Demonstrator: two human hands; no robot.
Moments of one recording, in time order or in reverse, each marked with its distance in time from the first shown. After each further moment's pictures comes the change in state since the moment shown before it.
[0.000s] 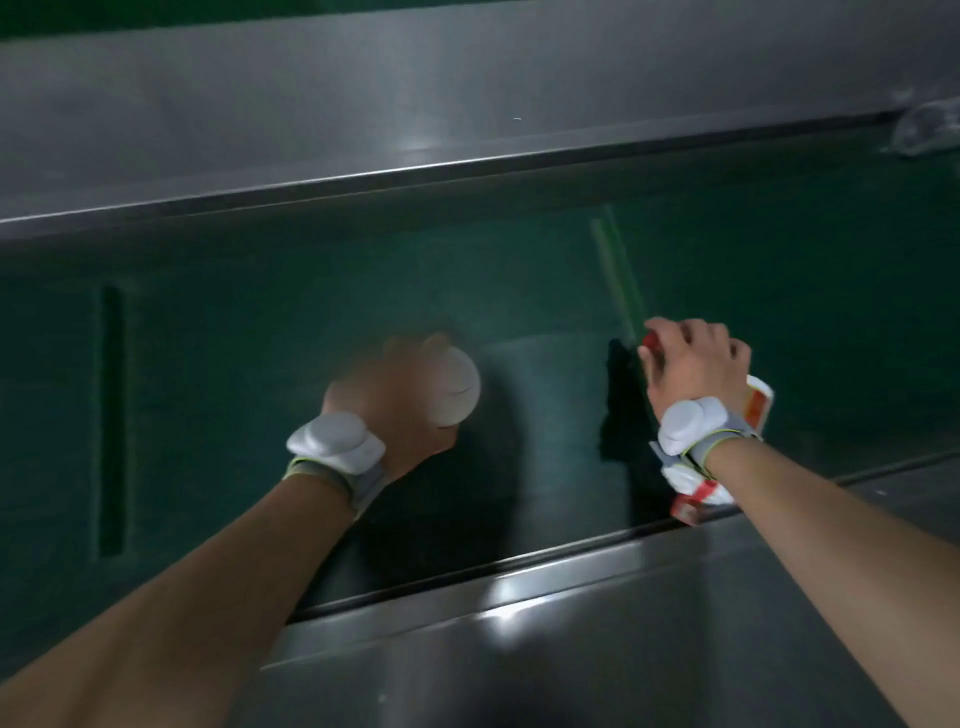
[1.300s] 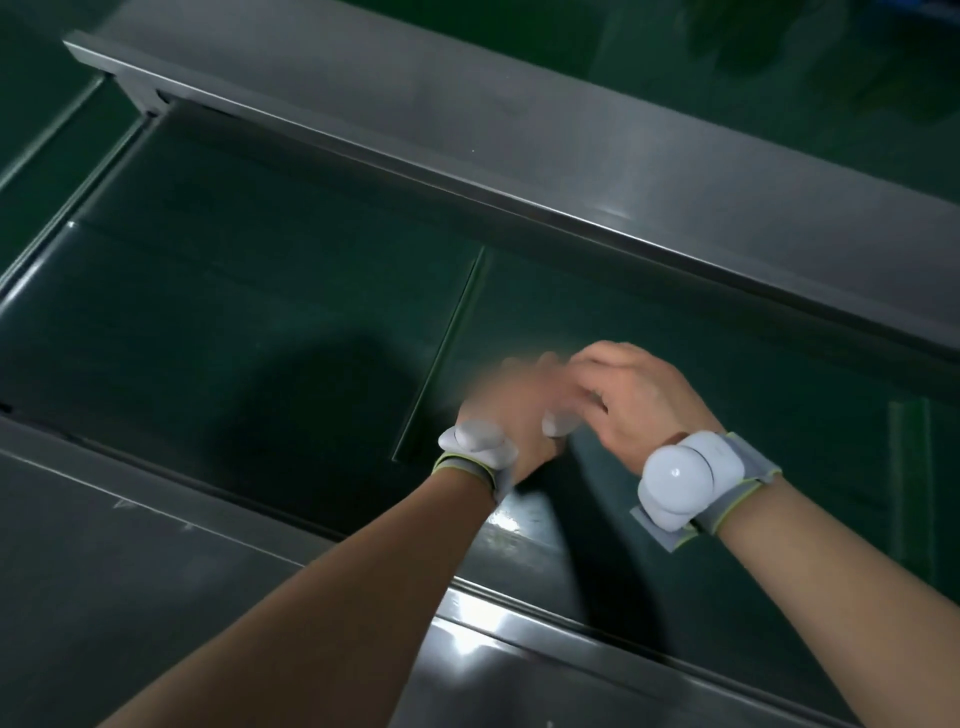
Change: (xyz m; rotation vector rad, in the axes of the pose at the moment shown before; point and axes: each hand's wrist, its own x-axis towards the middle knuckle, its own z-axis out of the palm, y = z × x) left_hand -0.073 -0.189 -0.006 -0.389 0.152 -0.329; right_hand -0.045 -0.386 -0.111 0.270 -0.341 -0.917
